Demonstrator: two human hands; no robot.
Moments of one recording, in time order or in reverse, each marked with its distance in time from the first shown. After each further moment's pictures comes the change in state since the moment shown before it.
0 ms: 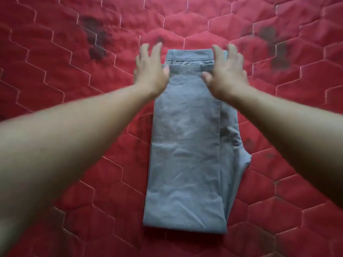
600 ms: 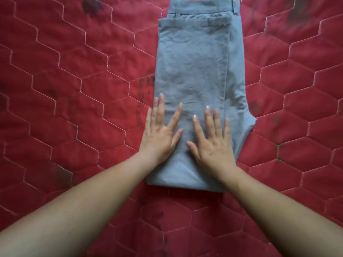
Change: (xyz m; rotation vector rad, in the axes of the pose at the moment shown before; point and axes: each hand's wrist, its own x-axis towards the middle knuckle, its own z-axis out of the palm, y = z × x) left_hand -0.234 -0.073 0.107 0.306 -0.108 0.285; right_hand -0.247 0.044 0.148 -0.175 0.009 -0.307
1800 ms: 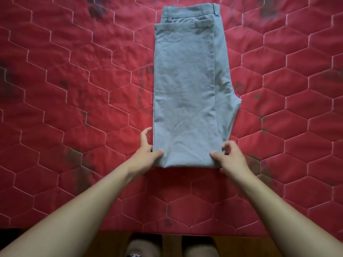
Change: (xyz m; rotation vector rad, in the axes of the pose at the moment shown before) left_hand -0.125 0.000 -0.044 -1.198 -0.462 -0.576; right_hand -0.120 -0.009 -0.056 1.095 -0.184 0.929
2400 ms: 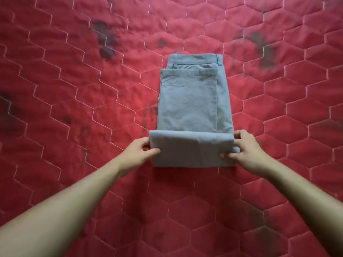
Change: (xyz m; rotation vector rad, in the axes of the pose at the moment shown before) left_hand 0.070 0.105 -0.063 0.178 0.014 0.258; right_hand 0.093 -0.148 -0.063 -0.735 -0.208 -0.432
